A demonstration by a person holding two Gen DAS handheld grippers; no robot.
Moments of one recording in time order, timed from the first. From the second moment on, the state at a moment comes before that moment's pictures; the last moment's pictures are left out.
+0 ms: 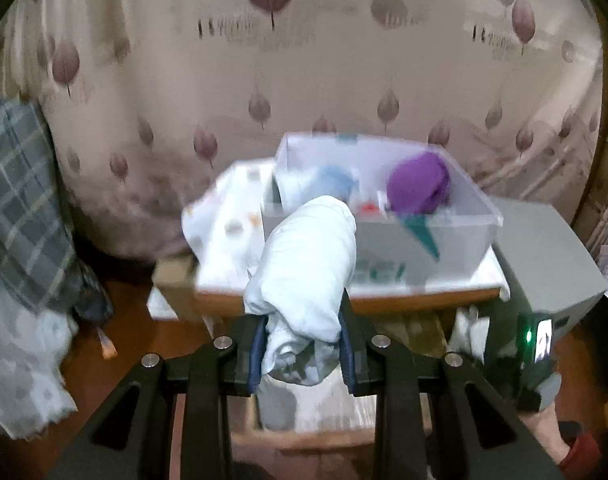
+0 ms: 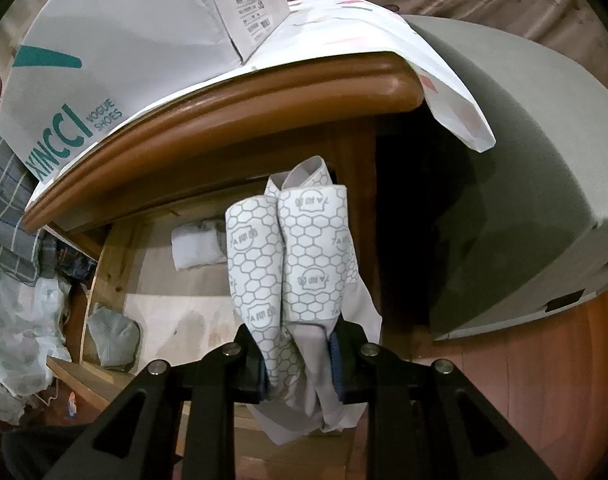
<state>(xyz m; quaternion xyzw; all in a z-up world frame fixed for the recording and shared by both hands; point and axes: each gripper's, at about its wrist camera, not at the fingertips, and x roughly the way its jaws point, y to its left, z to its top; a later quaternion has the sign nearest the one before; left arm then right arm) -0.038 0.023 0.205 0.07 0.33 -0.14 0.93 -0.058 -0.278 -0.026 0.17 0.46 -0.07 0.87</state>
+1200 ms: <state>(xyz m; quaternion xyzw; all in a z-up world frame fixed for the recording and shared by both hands) 0.190 -0.071 0.181 0.08 0.41 -0.15 0.89 -0.056 -0.281 -0.027 0.19 0.46 -0.06 0.86</state>
